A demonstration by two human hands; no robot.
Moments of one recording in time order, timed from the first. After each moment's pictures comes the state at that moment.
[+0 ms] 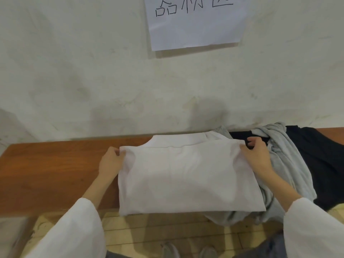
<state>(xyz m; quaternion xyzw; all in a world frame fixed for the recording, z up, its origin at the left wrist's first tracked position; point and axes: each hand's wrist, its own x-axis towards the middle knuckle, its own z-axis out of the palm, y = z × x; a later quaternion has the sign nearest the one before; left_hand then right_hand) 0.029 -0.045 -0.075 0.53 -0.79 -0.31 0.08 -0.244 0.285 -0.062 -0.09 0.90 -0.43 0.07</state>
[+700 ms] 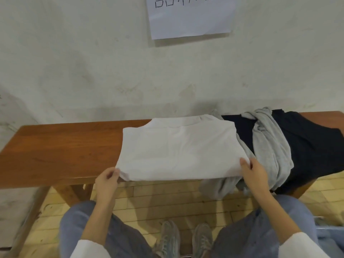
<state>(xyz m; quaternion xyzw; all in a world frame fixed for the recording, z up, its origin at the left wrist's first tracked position) 0.134 0.079 -0.073 0.56 -0.61 -0.50 0.25 -0.126 0.368 -0.082 -0.09 0.90 -0.41 0.07</state>
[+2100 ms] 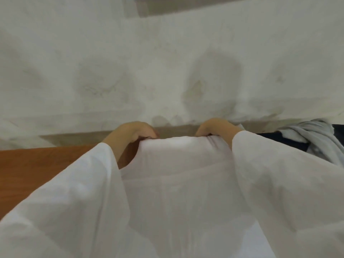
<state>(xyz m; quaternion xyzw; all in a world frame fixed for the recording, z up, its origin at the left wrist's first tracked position) -0.176 -0.089 -0.097 0.39 -0.77 -0.43 -0.28 -0.322 0.071 -0.092 -0.28 0.85 0.11 0.43</state>
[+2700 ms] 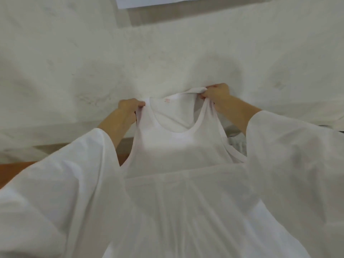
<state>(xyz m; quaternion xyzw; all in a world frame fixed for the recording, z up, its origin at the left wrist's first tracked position) -0.230 -0.149 -0.082 0.53 -0.52 -0.66 0.13 -0.395 0.045 -0.062 -0.05 0.80 -0.55 0.23</state>
